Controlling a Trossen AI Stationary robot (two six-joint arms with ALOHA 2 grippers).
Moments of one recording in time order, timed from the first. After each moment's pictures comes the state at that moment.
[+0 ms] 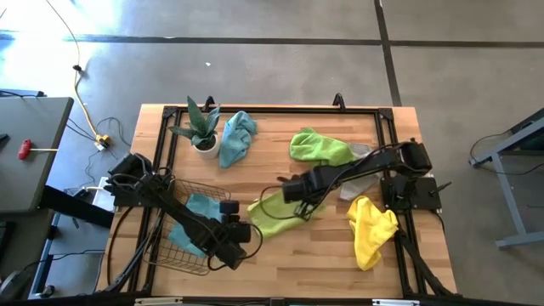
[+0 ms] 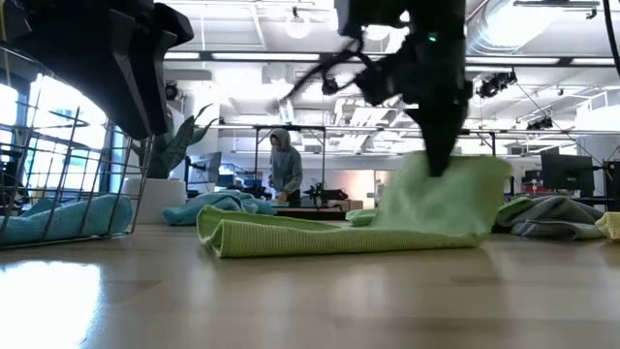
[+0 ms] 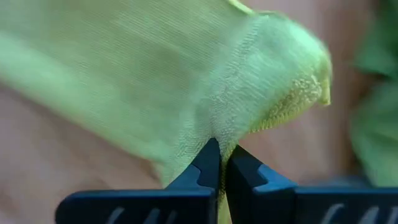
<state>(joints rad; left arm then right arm) -0.51 1.82 1.32 -0.97 -0.49 -0.55 0.16 1.86 1.41 -1.13 0.12 0.65</state>
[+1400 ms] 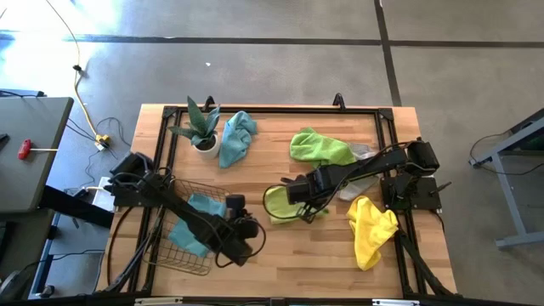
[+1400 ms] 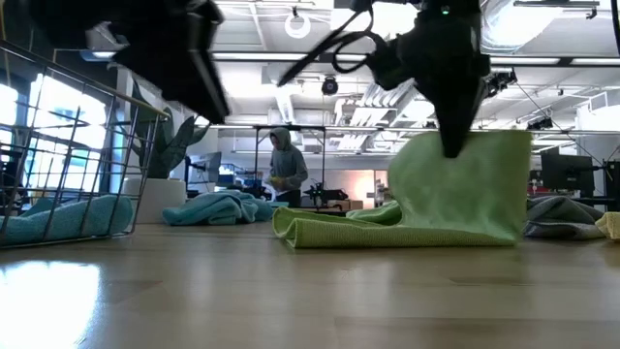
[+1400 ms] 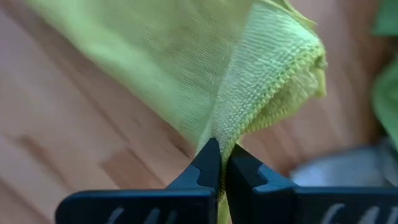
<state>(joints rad) -0.46 1.83 1.32 -0.85 -0.68 -0.46 0.19 1.80 1.41 -1.15 0.04 0.74</state>
